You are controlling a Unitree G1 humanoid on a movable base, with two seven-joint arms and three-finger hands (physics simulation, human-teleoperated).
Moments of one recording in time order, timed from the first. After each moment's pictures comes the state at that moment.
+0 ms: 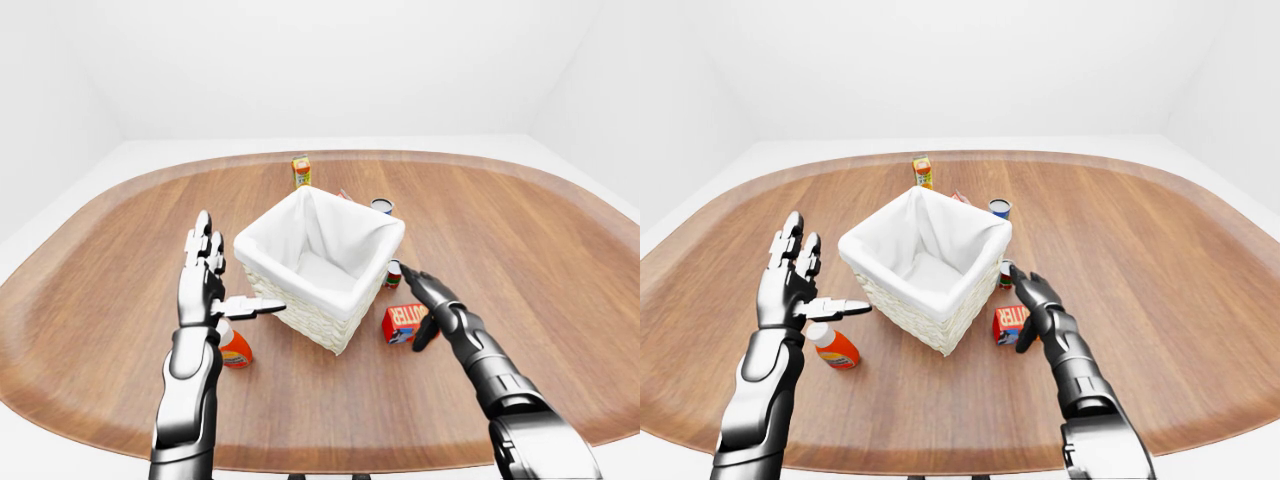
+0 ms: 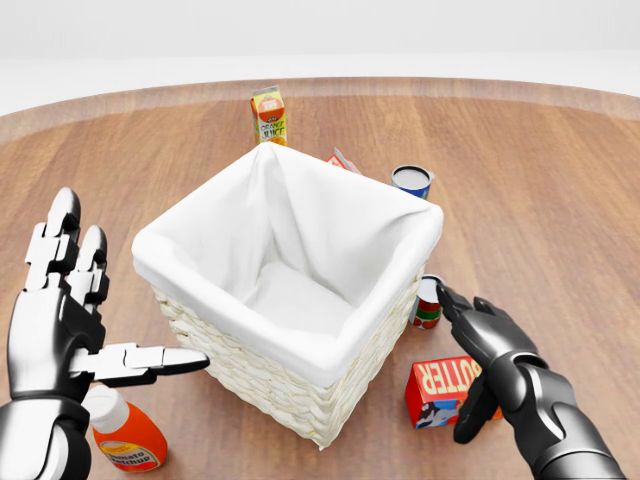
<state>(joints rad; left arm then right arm) -0.06 0.06 0.13 -0.22 -0.08 0.09 -0.03 -0.52 -0.30 0.02 0.92 -0.91 -0.09 0.12</state>
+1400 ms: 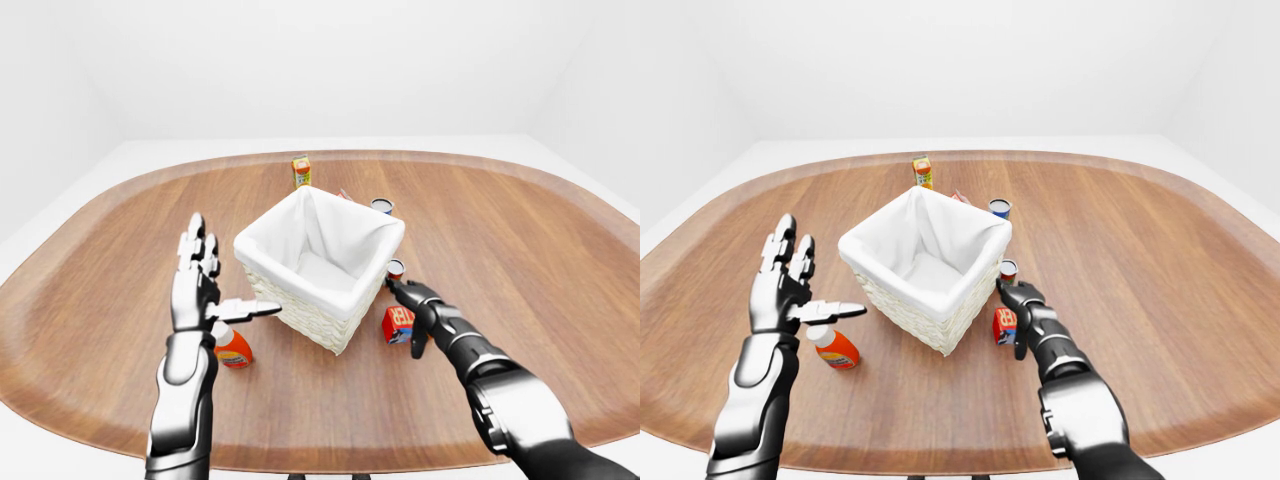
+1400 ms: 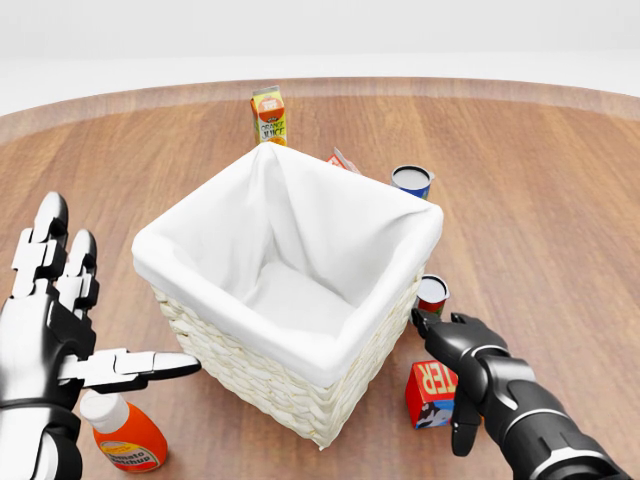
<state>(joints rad) -0.04 0.06 0.15 -0.25 -0.10 0.09 -0.03 -0.74 -0.24 0.11 1.33 -1.10 -0.09 0.08</state>
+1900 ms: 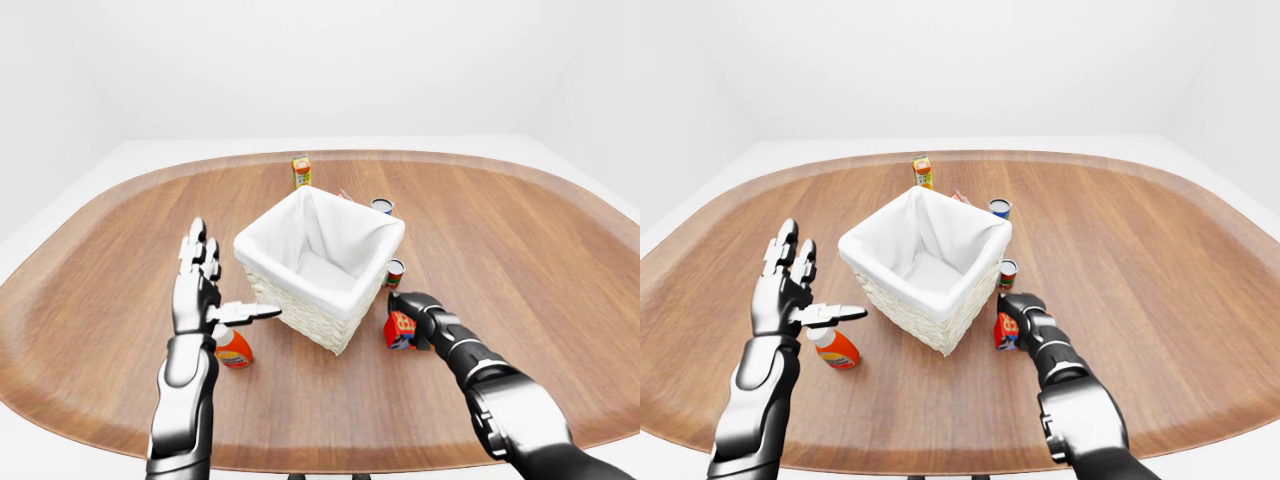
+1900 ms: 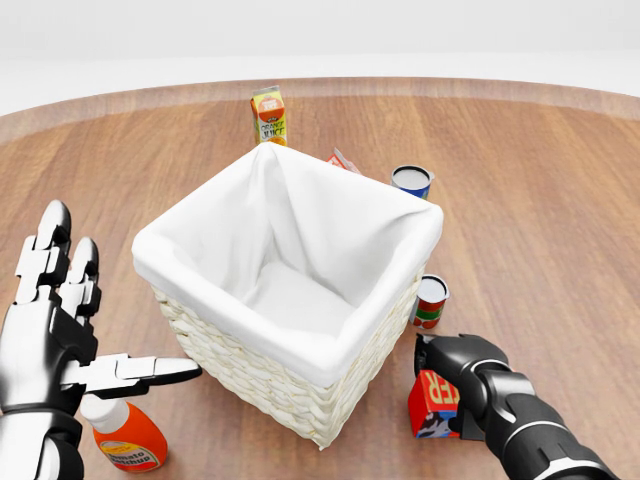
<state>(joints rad) -0.02 0.06 0.15 -0.24 -0.10 0.09 -0.03 -0.72 -0.23 0.10 1.35 -1.13 -0.09 0.05</state>
